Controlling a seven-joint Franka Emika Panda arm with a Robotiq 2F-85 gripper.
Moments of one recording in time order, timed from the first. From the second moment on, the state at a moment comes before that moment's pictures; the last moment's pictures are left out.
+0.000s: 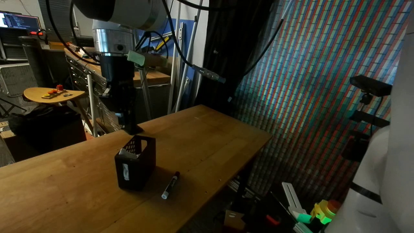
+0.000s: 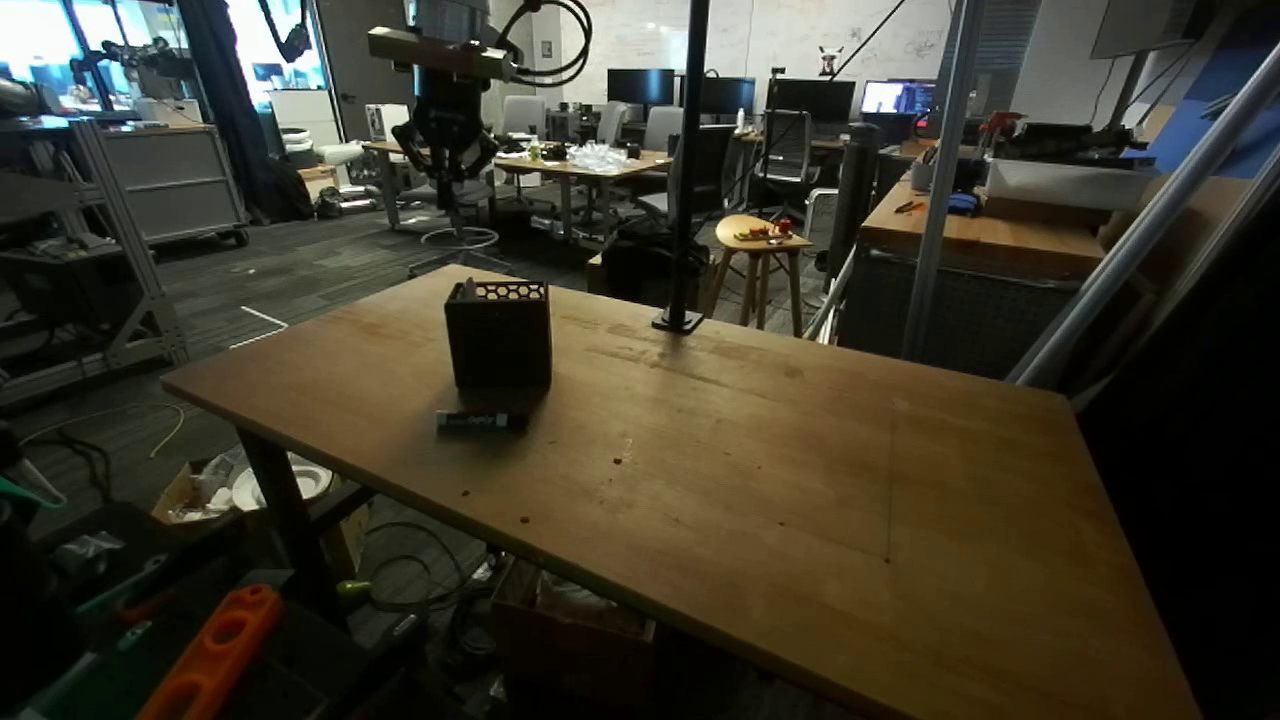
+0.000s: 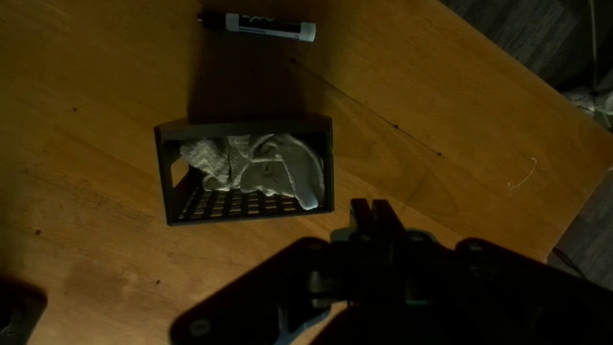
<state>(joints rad) 0.10 0.25 0.17 -1.79 0.04 1.91 -0.32</state>
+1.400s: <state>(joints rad) 0.10 0.47 0.16 -1.71 0.03 2.04 -0.33</state>
